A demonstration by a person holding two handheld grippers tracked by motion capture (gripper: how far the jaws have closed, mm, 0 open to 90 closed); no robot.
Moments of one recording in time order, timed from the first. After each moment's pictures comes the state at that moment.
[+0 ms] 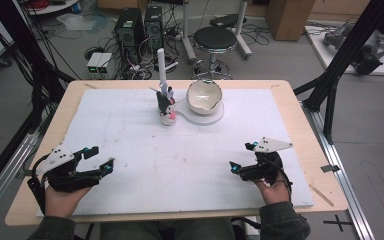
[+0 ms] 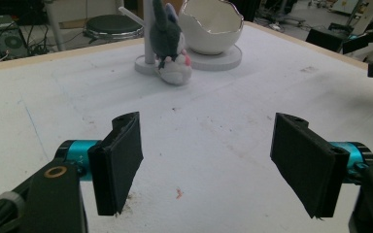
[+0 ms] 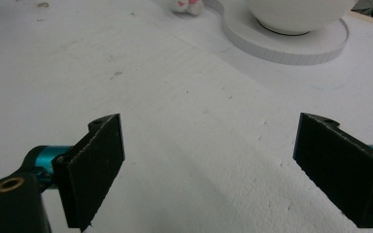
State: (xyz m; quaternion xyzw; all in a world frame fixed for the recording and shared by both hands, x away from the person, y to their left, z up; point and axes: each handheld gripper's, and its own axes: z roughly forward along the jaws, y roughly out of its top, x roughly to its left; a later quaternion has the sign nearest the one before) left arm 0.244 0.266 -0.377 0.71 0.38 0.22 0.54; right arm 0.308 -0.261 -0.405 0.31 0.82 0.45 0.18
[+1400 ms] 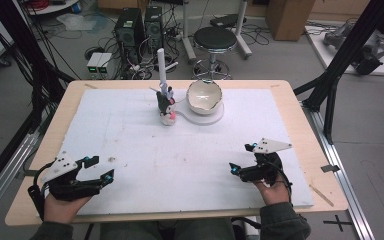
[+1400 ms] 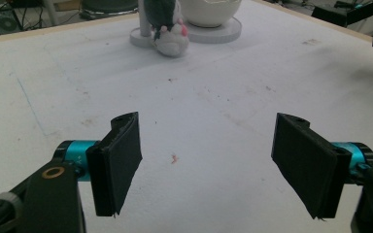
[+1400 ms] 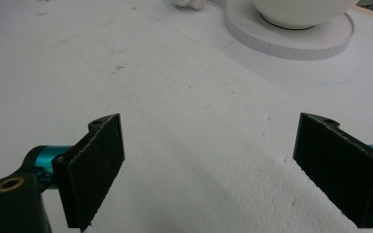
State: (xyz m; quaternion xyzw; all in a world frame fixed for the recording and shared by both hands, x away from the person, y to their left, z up) left arm 0.231 0.266 -0.392 0.73 0.39 0.22 0.51; right arm 0.307 -0.260 -0.407 0.31 0.82 0.45 0.18
